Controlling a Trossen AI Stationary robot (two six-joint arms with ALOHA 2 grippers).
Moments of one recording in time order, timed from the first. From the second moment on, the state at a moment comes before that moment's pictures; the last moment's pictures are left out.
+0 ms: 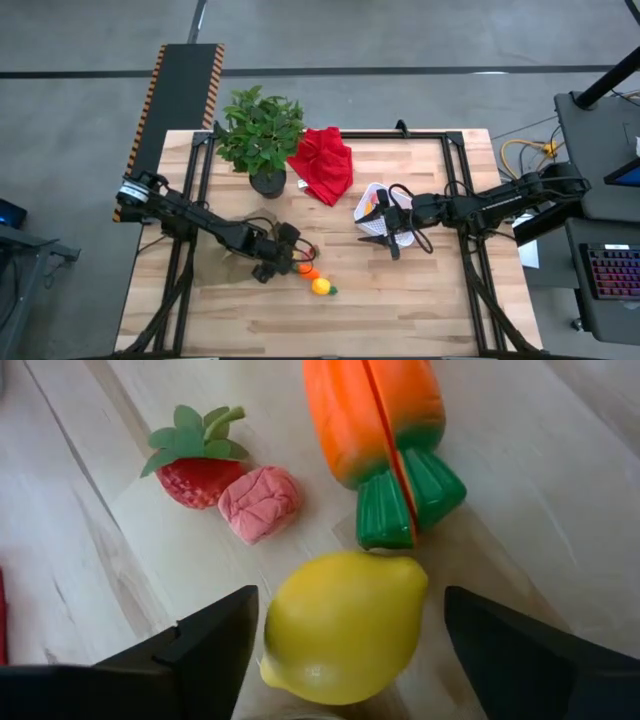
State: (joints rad) left arm -0.32 1.61 0.79 -0.25 -0.19 0.41; right arm 0.13 1.18 0.47 0.50 -0.02 0.00
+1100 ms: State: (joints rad) left arm -0.30 1.61 0.79 -0.24 -0.22 0.46; right arm 0.13 1.18 0.47 0.49 -0.02 -0.01
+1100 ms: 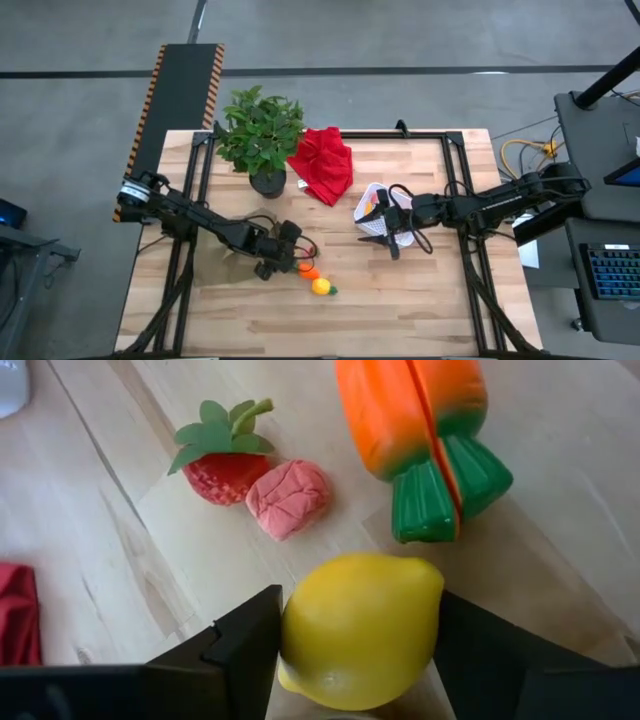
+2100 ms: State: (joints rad) left arm -0.29 1.54 0.82 0.12 -0.34 0.45; right arm 0.13 0.97 0.47 0.43 0.34 -0.03
